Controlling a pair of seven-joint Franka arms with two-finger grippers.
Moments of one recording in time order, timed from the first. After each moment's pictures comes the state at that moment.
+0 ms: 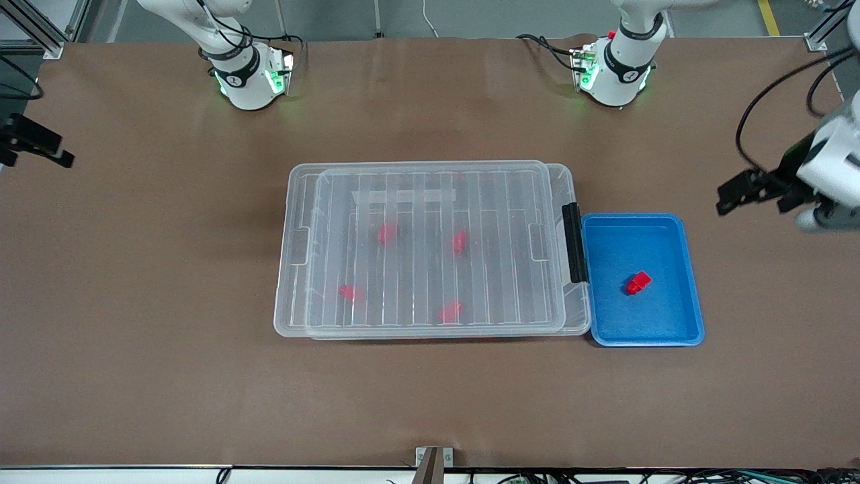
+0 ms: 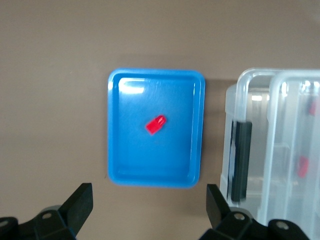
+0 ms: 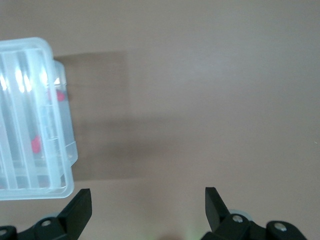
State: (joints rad) left arm 0.03 0.15 -0.13 -1.54 0.02 1.74 -0.12; right arm -0.05 -0.01 -0.02 -1.53 0.07 1.48 -0.03
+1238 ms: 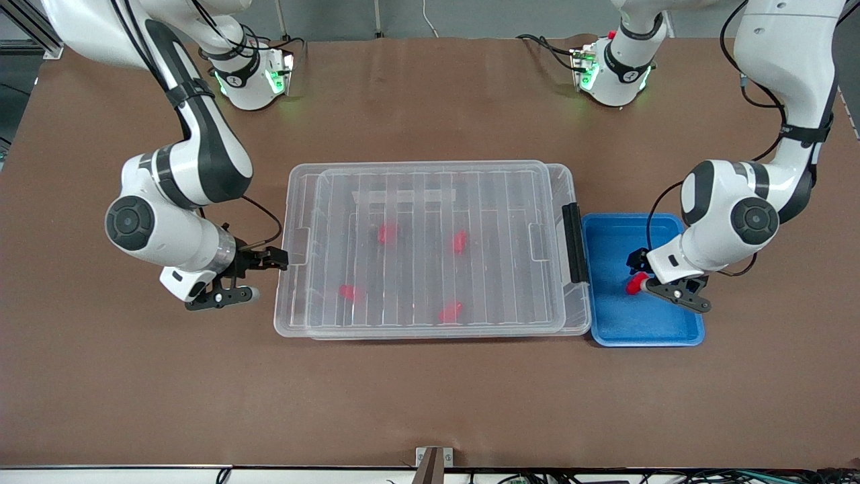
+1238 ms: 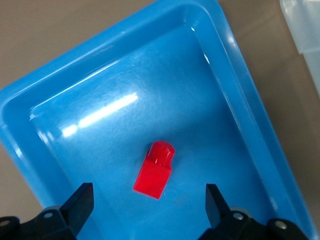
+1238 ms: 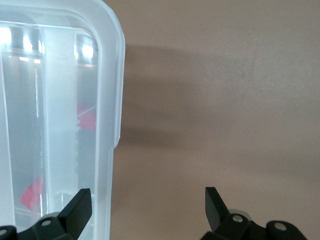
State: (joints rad) left arm 0.05 0.43 -0.14 -1.99 0.11 2.40 0.38; right arm 0.09 0.40 0.18 -1.73 0.08 2.05 0.08
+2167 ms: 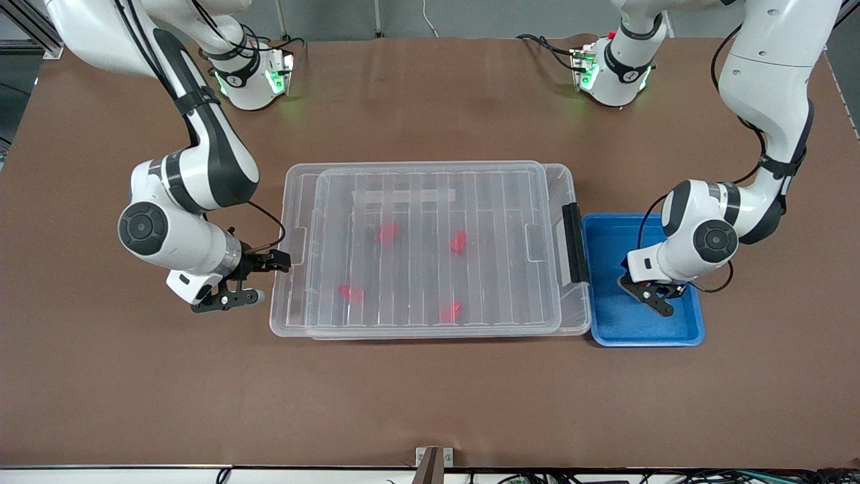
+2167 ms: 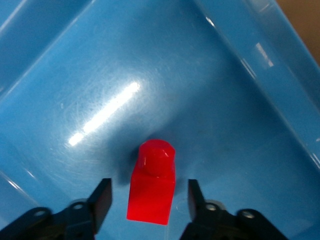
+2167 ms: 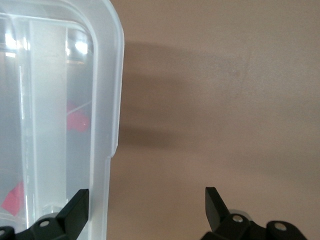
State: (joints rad) left arm 0.05 0.54 -0.14 -1.97 0.24 2.44 0.47; right arm 0.09 0.42 0.17 -1.73 0.03 2.06 0.08
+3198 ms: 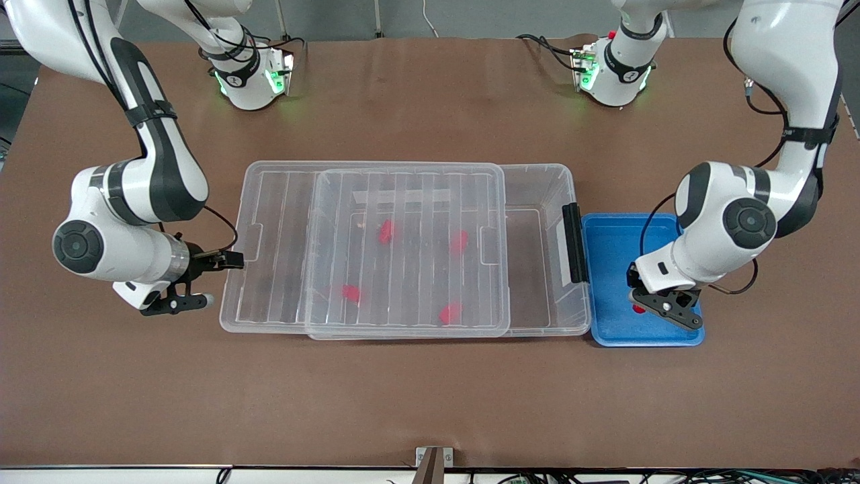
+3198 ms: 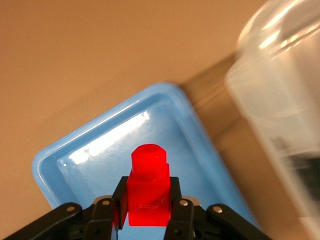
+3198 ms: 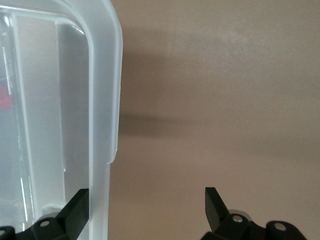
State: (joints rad) left arm 0.05 0.39 -0.28 -1.76 0.14 2.20 0.20; right arm -0.06 0.42 0.17 -1.71 0.00 1.92 -0.03
